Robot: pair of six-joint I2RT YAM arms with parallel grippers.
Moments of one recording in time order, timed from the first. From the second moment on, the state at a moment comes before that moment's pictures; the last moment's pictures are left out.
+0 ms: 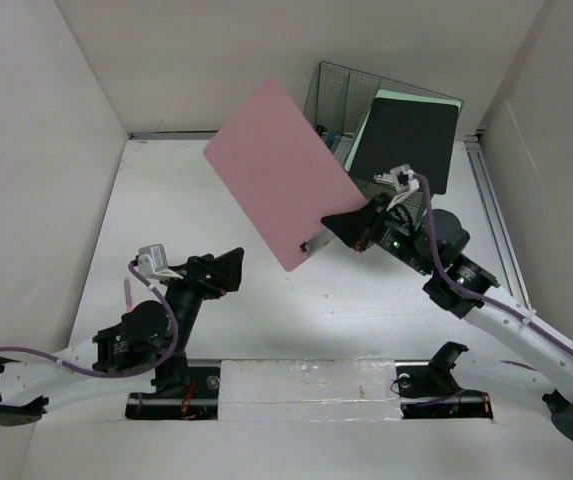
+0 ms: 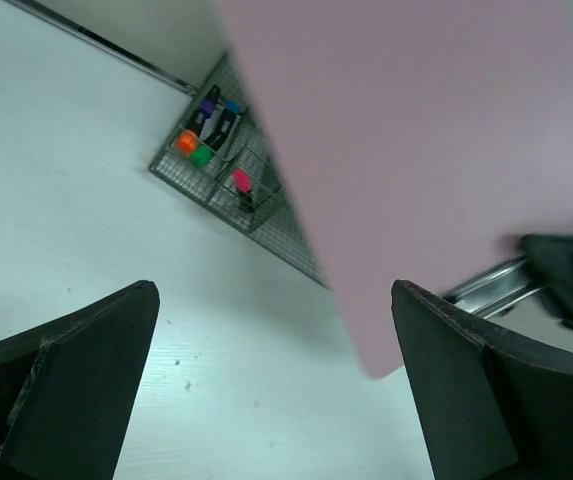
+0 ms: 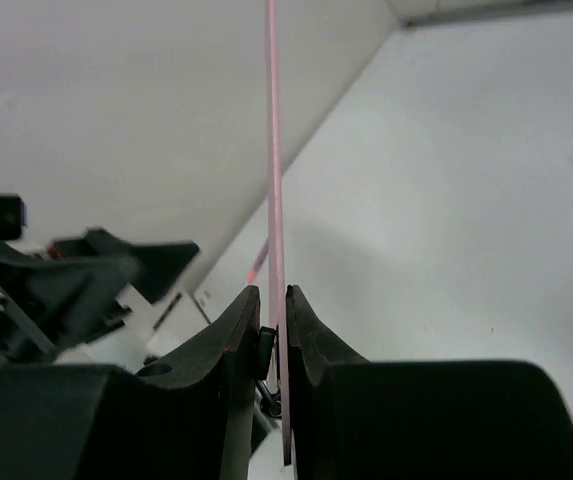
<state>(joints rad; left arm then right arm) -1.34 0.31 0.52 -0.07 -1.06 -0.60 0.75 0.92 0.86 0.08 -0.14 0.68</state>
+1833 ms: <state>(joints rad) -1.34 0.59 0.45 0.03 -0.99 -0.65 0.32 1.04 0.65 0.38 0.40 1.33</state>
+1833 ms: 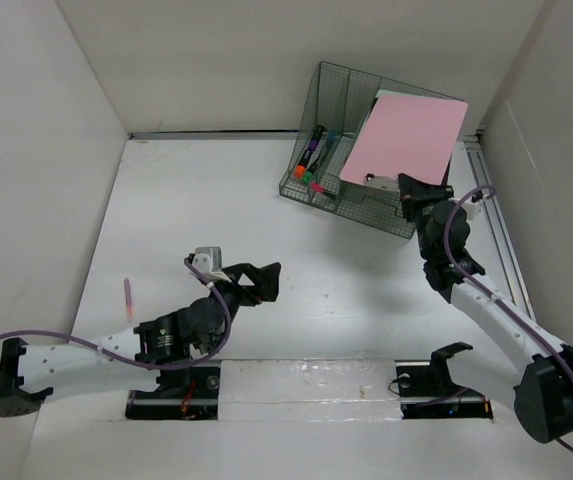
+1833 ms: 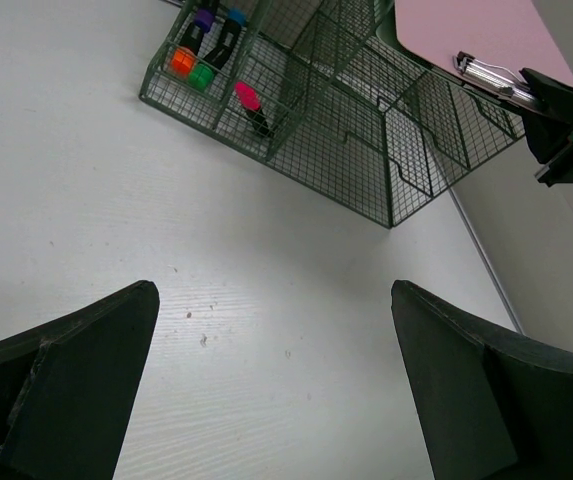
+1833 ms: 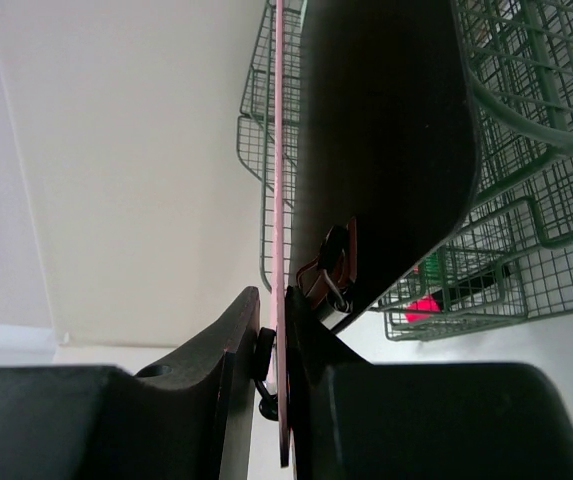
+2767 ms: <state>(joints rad) -1.34 0.60 0.45 0.03 -1.01 -0.65 0.31 1.15 0.80 0.38 0.44 1.28</state>
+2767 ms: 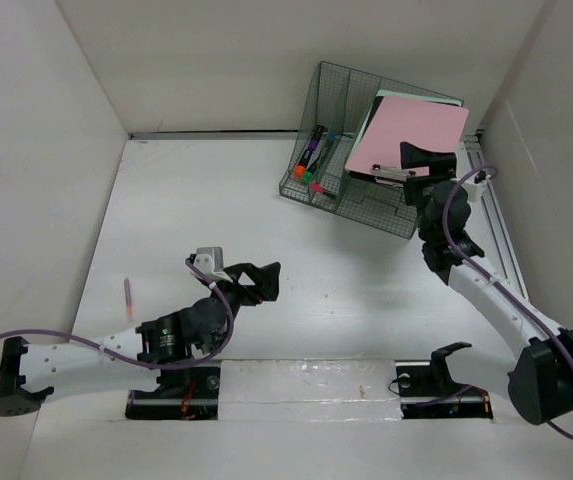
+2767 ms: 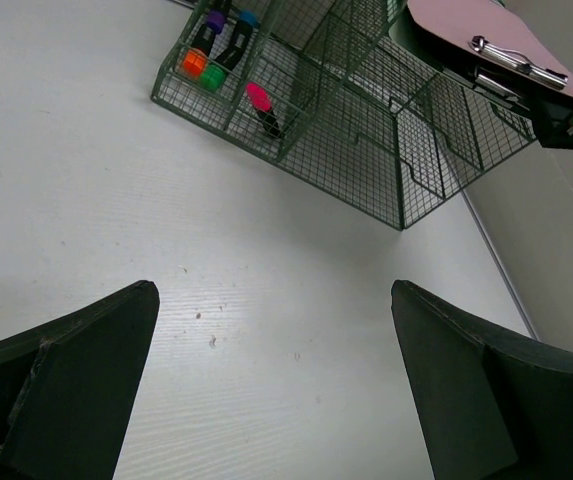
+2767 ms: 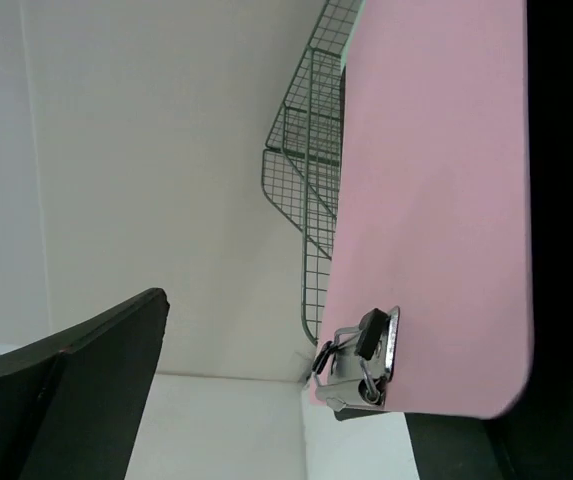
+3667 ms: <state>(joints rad) -1.34 0.65 0.51 -0.02 -1.01 -0.65 0.27 1.29 1.24 -0.13 0.40 0.92</state>
